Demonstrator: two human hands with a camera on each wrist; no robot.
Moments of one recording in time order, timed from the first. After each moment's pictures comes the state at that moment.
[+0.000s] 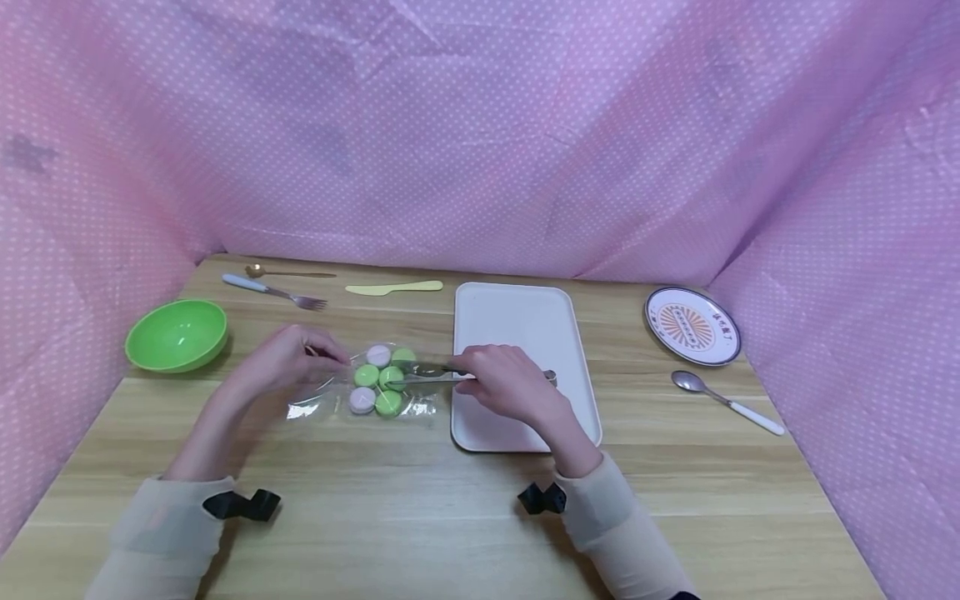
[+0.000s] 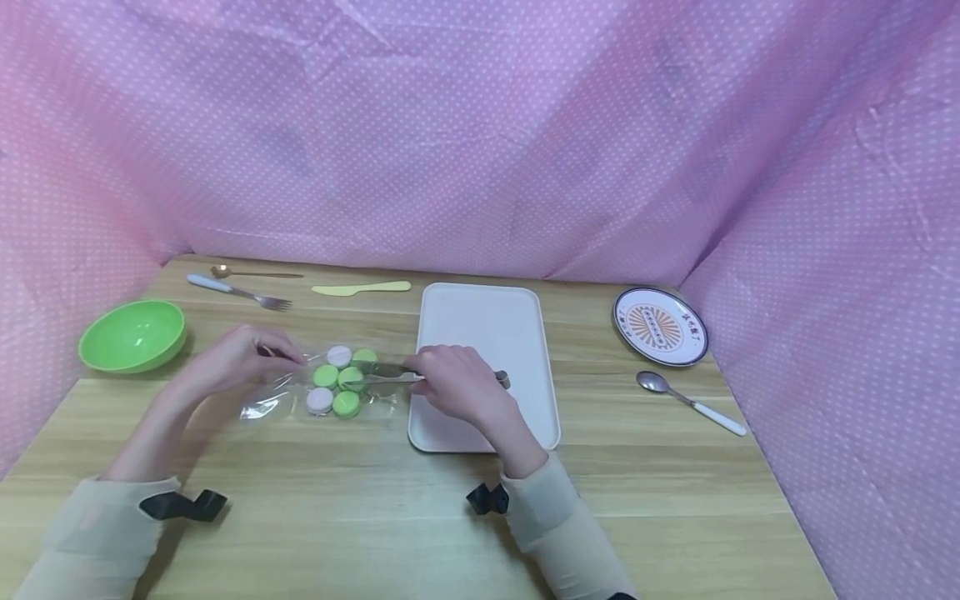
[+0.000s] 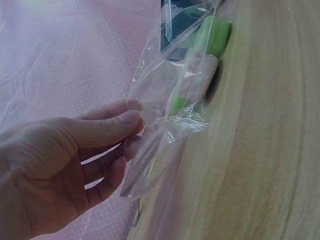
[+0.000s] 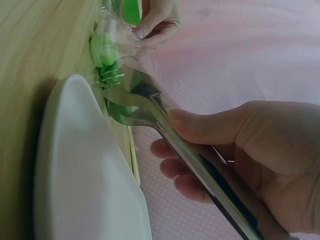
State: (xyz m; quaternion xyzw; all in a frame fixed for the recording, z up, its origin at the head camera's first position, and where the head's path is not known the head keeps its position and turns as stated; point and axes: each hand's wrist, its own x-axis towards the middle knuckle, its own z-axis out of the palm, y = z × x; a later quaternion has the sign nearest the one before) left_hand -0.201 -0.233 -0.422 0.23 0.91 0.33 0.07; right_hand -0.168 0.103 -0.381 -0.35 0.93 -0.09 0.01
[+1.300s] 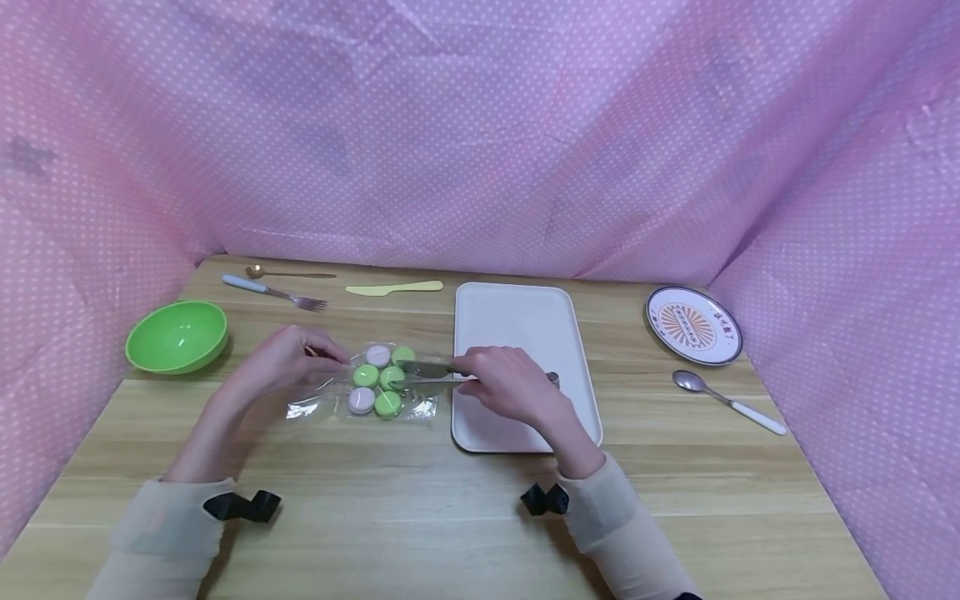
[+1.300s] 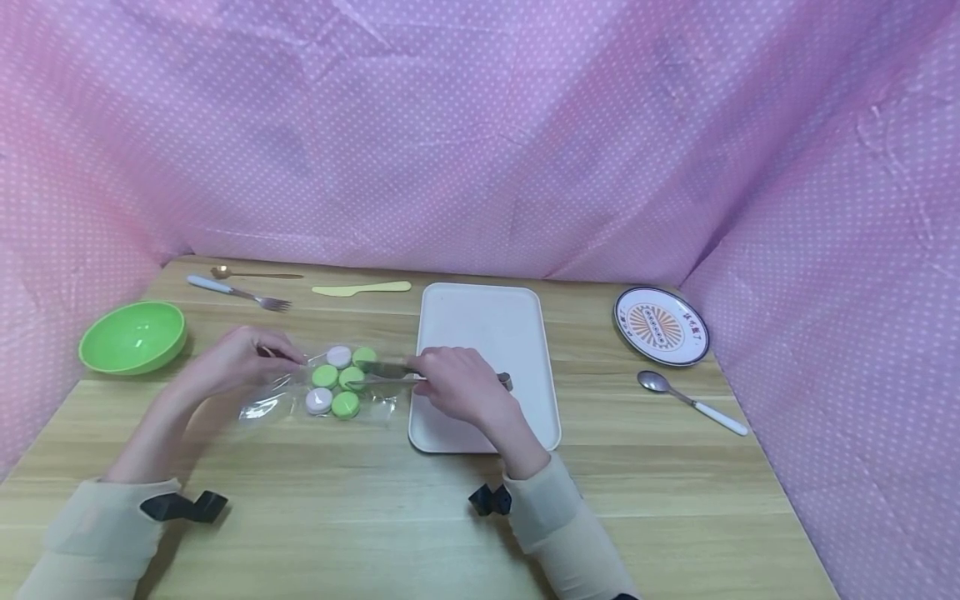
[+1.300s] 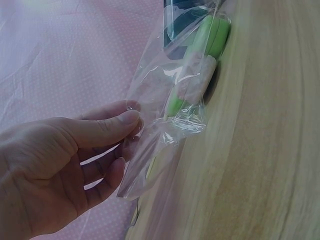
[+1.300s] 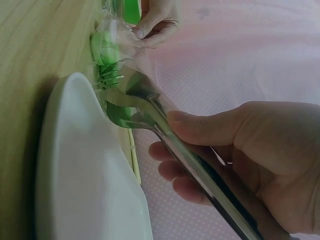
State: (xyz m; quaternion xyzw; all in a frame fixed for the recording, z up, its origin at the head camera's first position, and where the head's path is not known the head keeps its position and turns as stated) left_hand -0.201 -0.232 -0.423 0.22 0.92 0.32 0.05; right_hand -0.167 0.106 -0.384 -0.34 0.93 -0.09 0.02
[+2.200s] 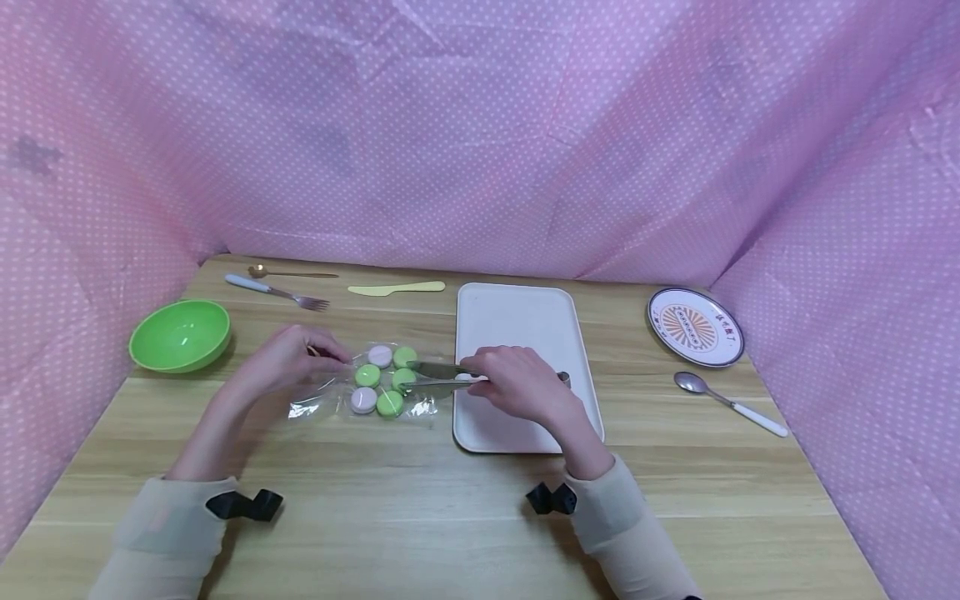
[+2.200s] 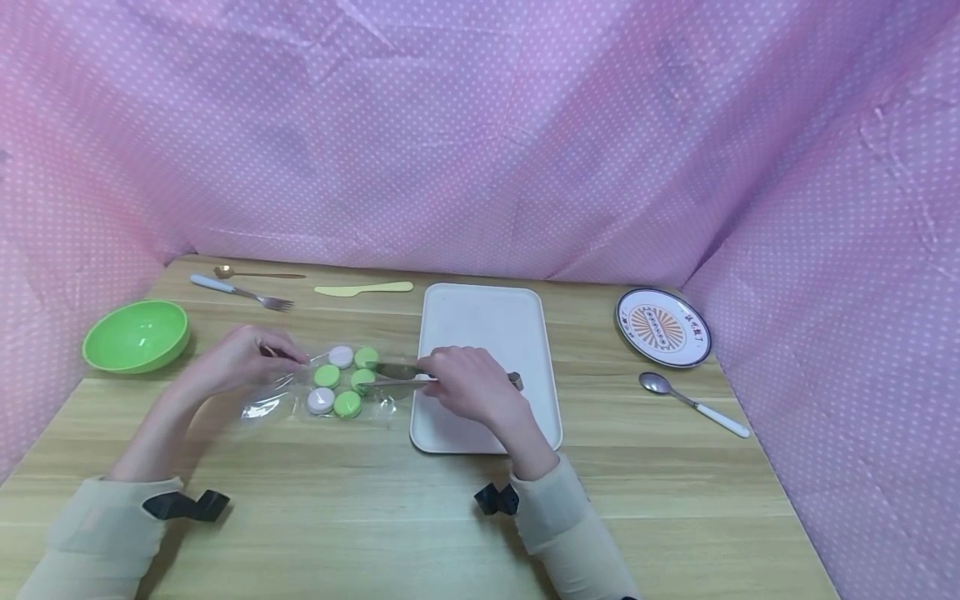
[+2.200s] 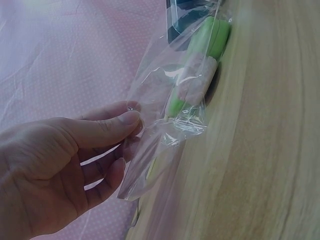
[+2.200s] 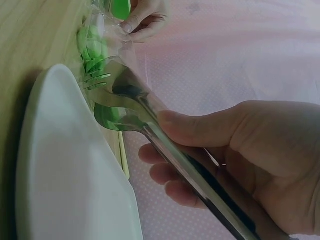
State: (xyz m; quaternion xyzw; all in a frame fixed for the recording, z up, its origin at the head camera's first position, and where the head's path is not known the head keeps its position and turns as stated) left_hand -0.201 -0.232 -0.422 0.22 0.92 0.32 0.06; right_hand -0.166 0.115 -0.378 -0.34 0.93 -0.09 0.02
